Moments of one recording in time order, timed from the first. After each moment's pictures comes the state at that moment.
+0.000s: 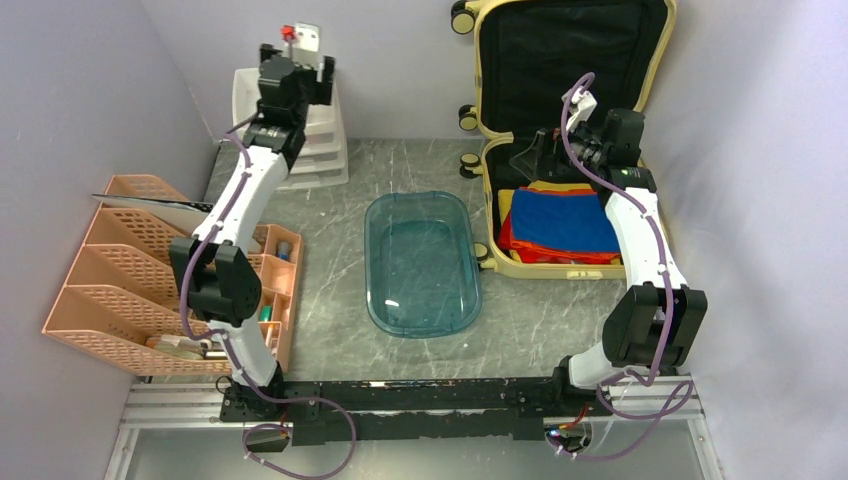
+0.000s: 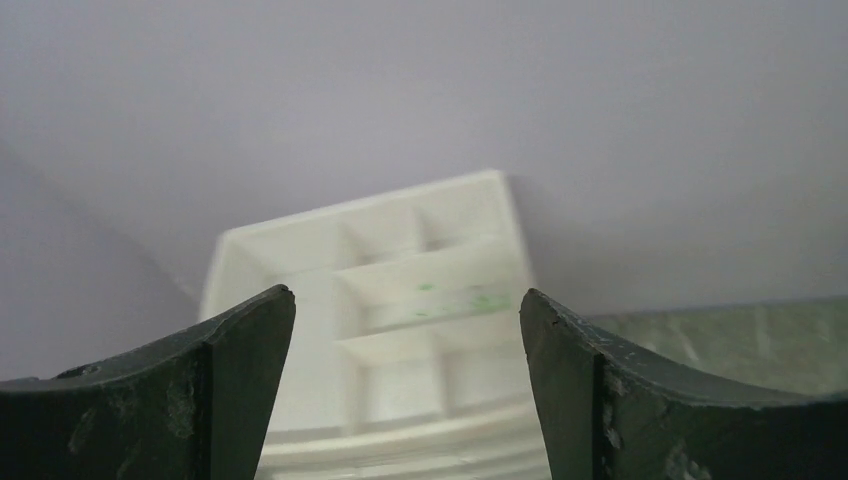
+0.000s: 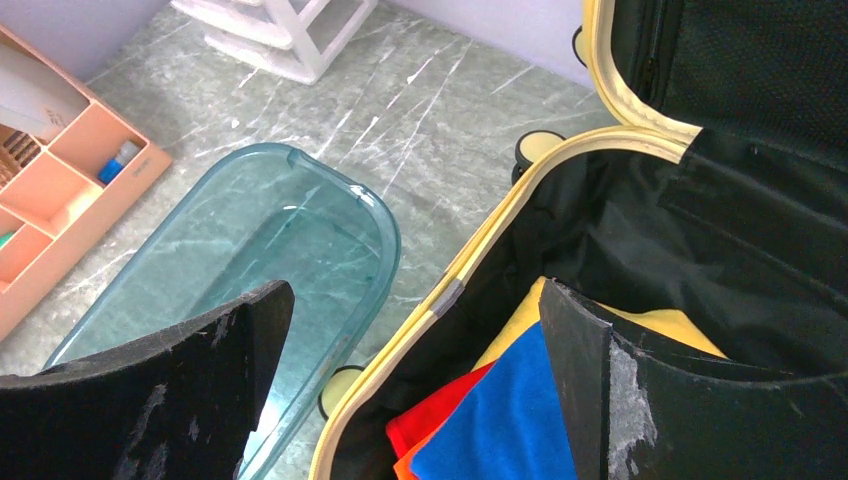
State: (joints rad) left arm -0.17 1.80 1.81 0.03 -0.25 0.21; right arm -0.09 1.50 1.40 -0.30 -0.80 -0.08
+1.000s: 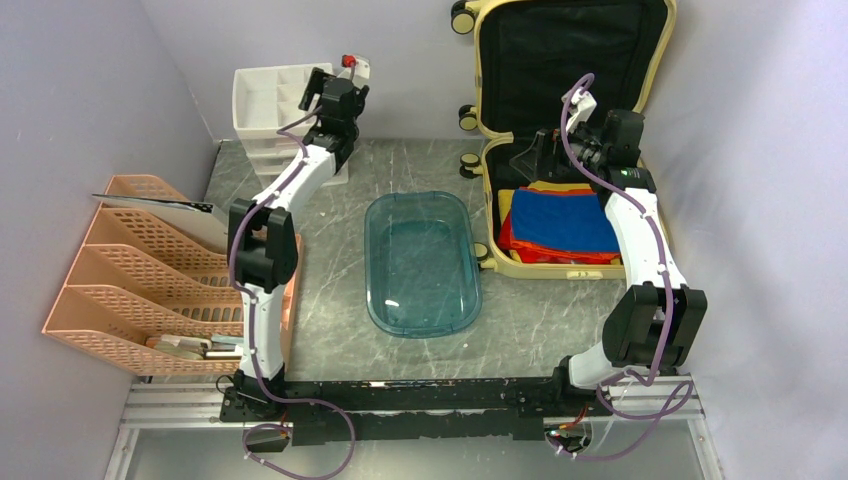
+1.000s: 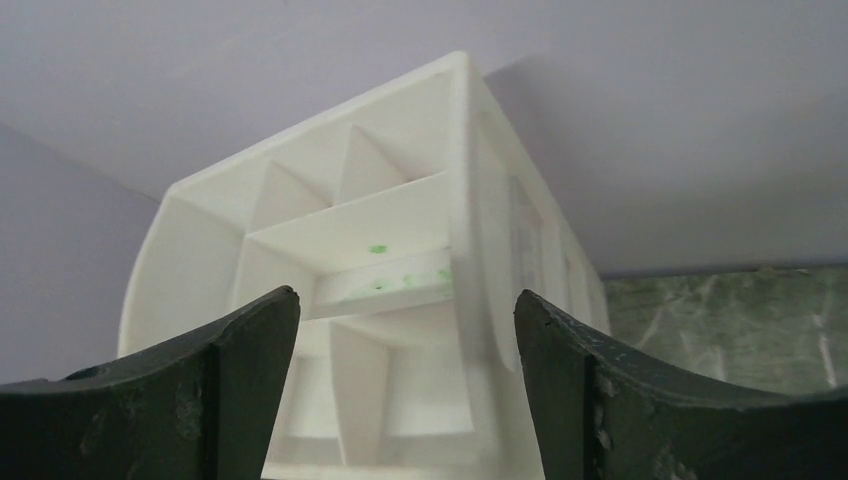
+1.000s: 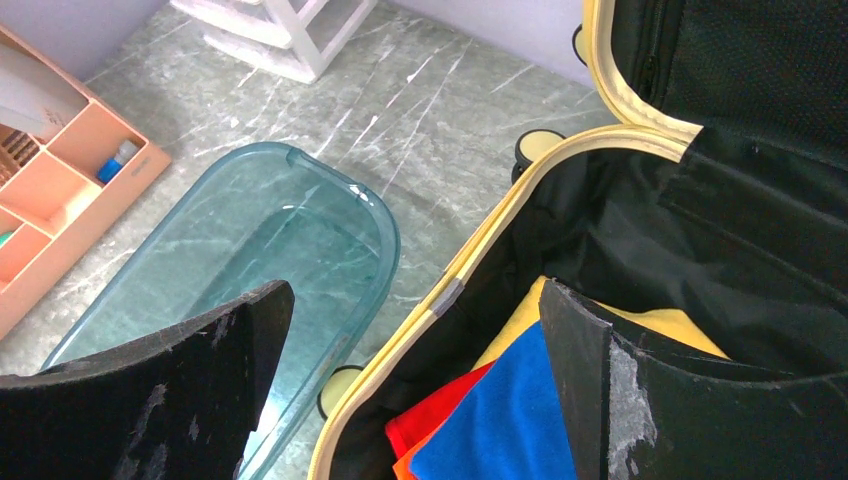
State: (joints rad) left arm -0.32 2.16 1.95 0.11 -0.57 0.45; right arm -0.09 1.50 1.40 -0.30 -0.80 -0.08
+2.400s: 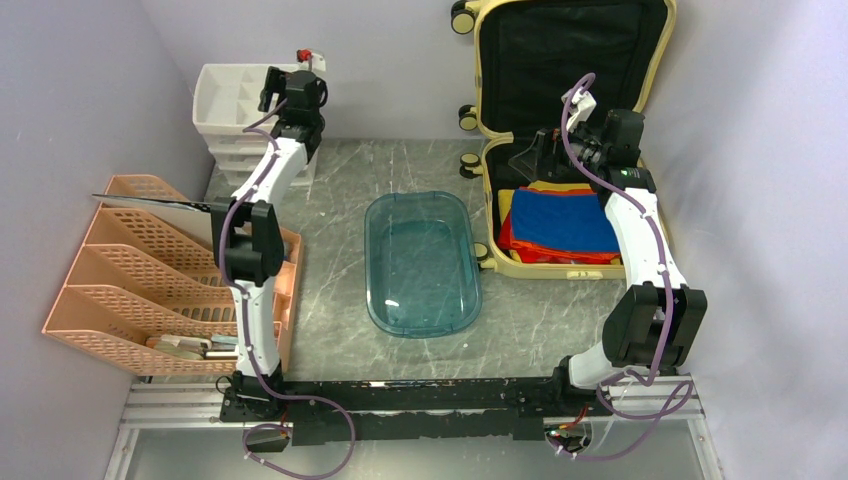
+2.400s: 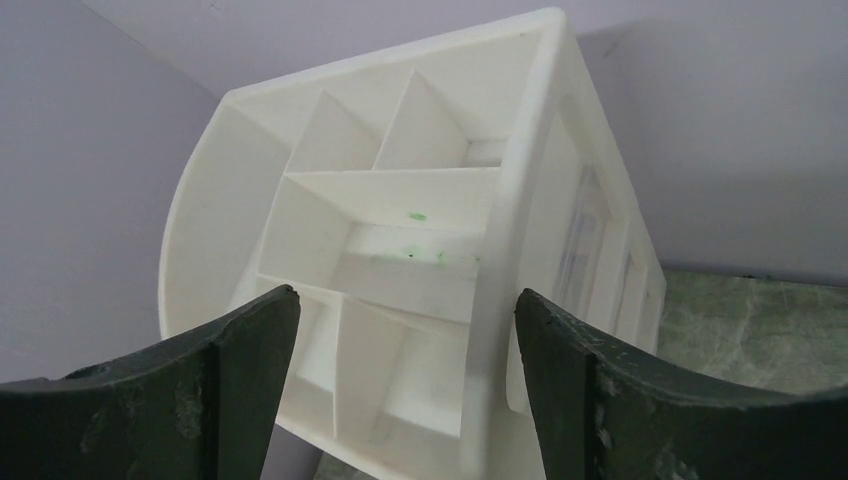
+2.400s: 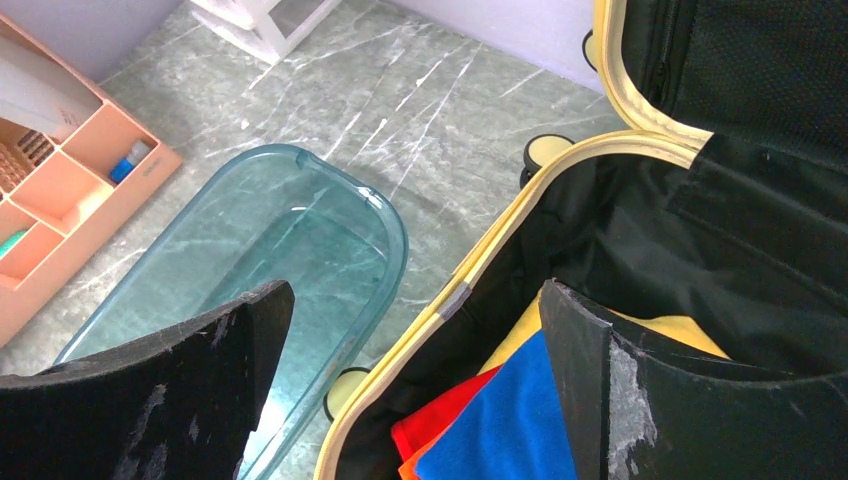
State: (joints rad) left arm -0.16 2.18 2.00 0.04 -0.65 0.45; right arm -0.09 1.50 1.40 -0.29 -0.81 -0.07
